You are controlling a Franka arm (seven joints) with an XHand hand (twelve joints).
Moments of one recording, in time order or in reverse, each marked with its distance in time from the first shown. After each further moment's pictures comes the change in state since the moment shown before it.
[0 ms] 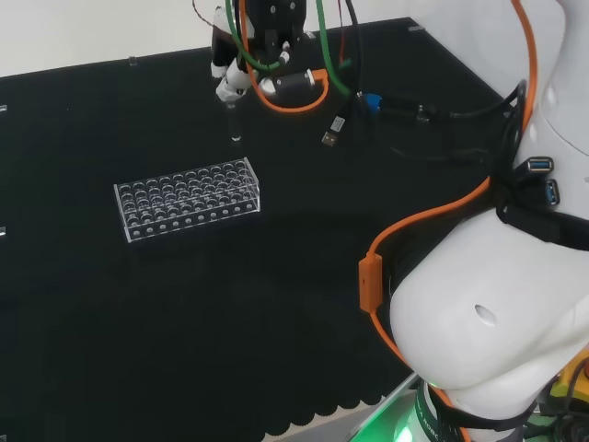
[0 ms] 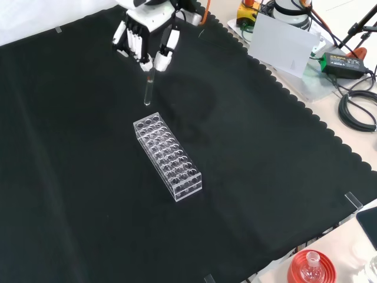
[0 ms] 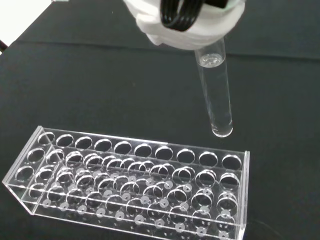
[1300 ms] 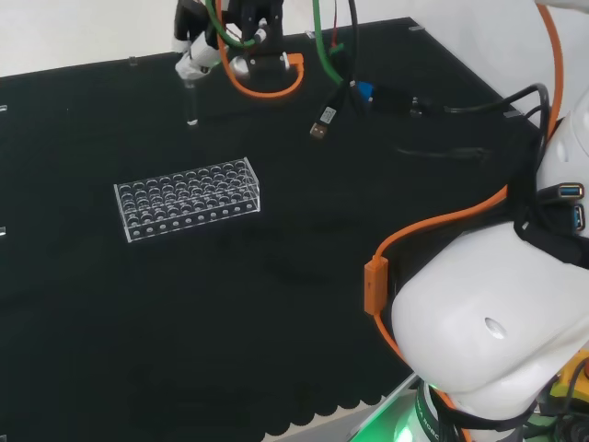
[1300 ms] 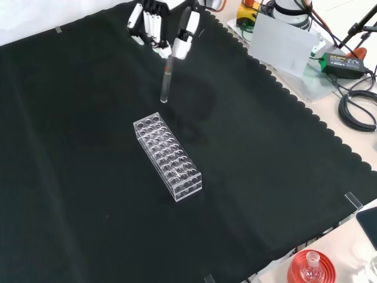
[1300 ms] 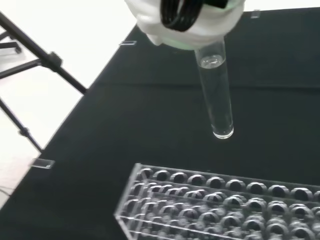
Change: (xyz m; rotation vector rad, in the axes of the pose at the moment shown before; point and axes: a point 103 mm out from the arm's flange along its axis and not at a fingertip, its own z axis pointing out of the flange) arm 0.064 -0.019 -0.044 -0.064 0.119 -0.085
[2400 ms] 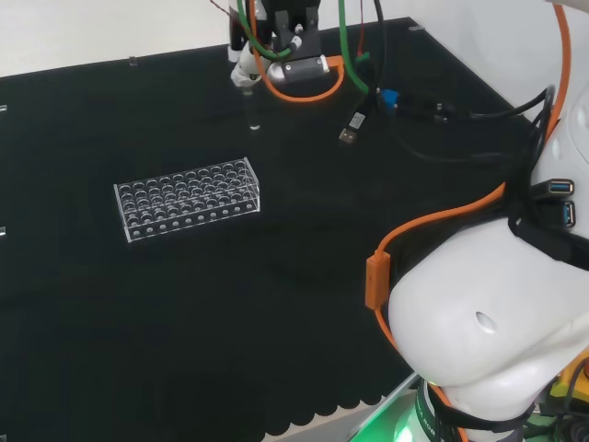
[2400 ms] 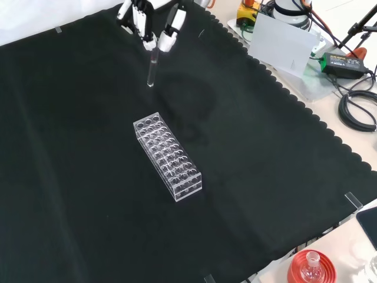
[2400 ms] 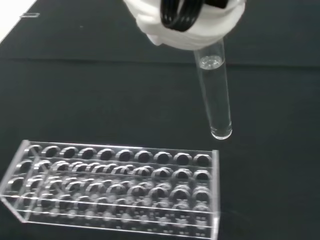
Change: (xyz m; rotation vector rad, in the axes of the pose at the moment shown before) arm -0.063 -0.019 0.007 0.054 -0.129 0.184
